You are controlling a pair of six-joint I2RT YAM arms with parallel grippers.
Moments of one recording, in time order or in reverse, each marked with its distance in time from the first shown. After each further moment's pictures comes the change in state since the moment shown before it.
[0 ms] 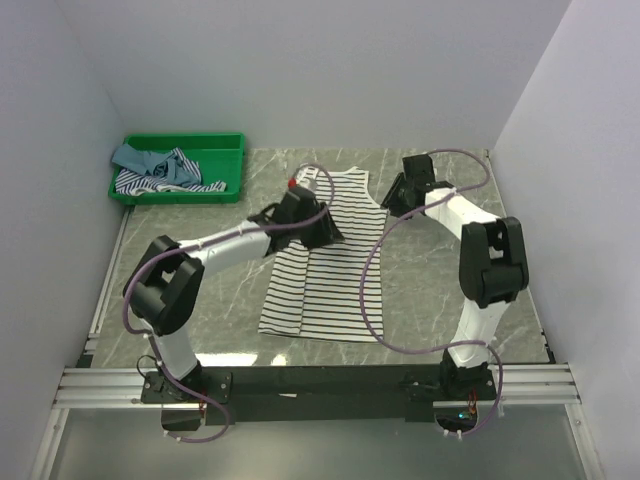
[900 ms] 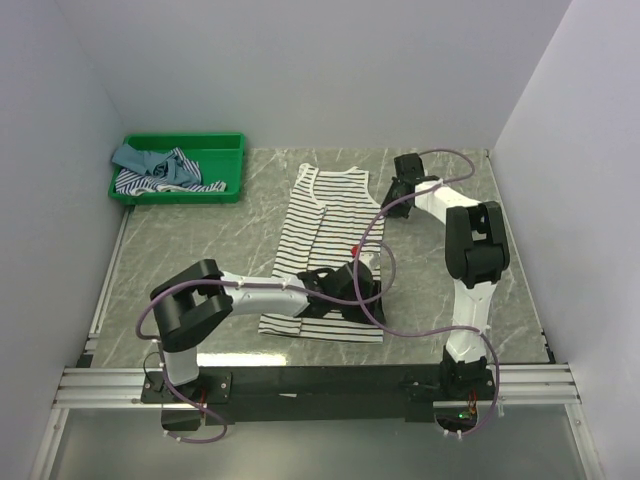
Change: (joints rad) left arm -0.505 0.026 -0.159 0.068 -0.045 -0.026; right arm -0.013 0.247 0.196 -0.104 0.029 -0.082
